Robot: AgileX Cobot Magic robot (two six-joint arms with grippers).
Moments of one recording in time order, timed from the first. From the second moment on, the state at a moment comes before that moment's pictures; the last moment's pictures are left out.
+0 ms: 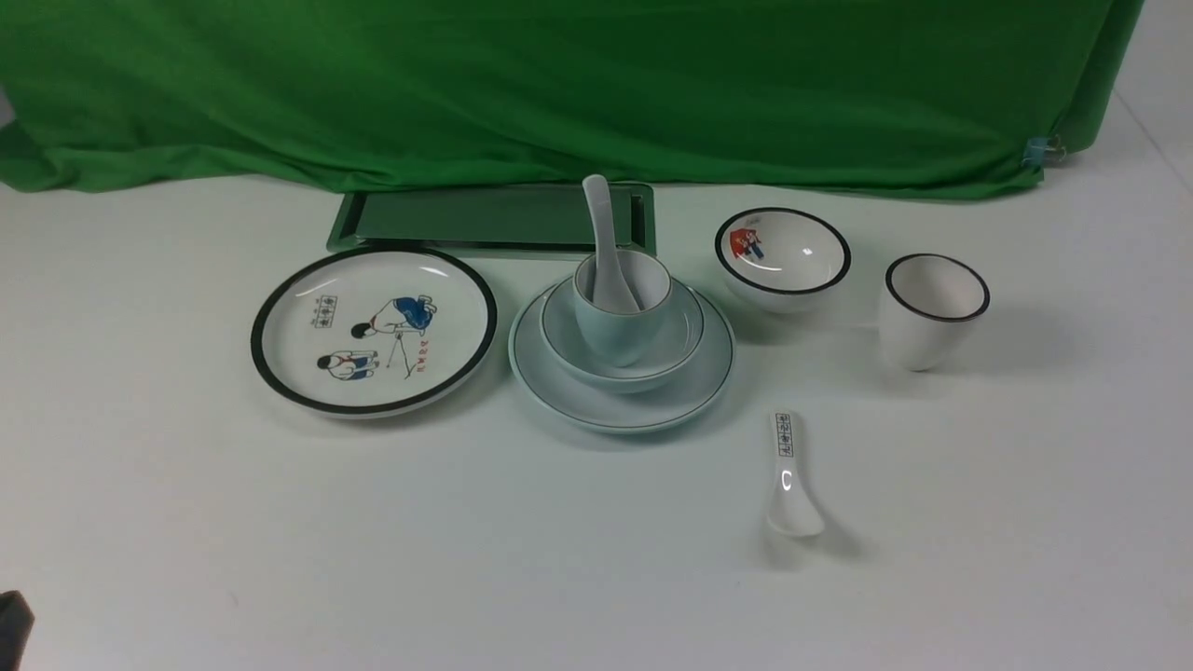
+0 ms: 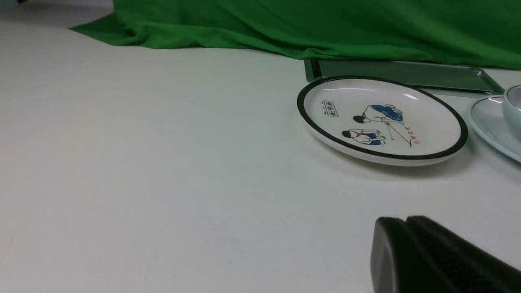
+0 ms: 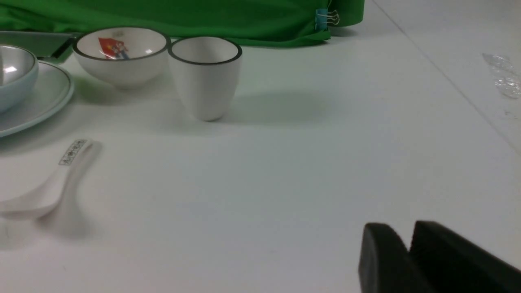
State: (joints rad) right arm -0.03 0.00 0.01 -0.03 0.22 0.03; left arm 0.10 0.00 0.01 -0.13 0.24 0.07
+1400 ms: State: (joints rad) right arm -0.03 0.00 0.01 -0.03 0.22 0.03; left arm 0.10 0.00 0.01 -0.05 0.23 0.02
